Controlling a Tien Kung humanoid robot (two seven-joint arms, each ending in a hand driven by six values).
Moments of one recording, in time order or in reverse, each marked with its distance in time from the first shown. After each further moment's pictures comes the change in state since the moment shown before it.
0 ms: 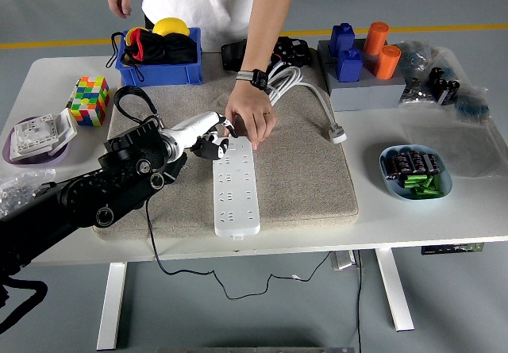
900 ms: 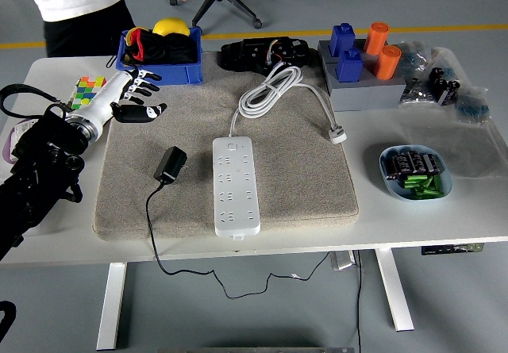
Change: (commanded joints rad) left arm 0.264 0.122 -0.543 -0.104 0.074 0.021 -0.113; right arm -0.005 0.009 0.014 0.000 -0.007 0.002 0.003
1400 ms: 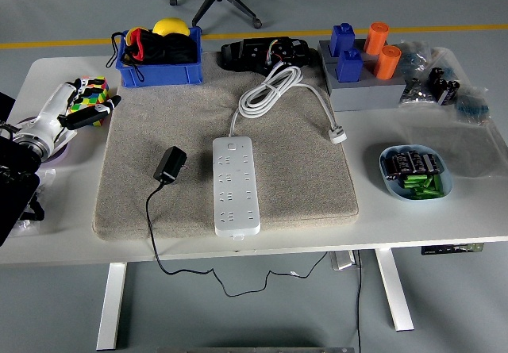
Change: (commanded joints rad) left arm 0.152 0.033 -0.223 -0.057 0.052 -0.004 -0.012; right arm -0.001 0.001 0.006 0.000 -0.006 0.003 -0.001
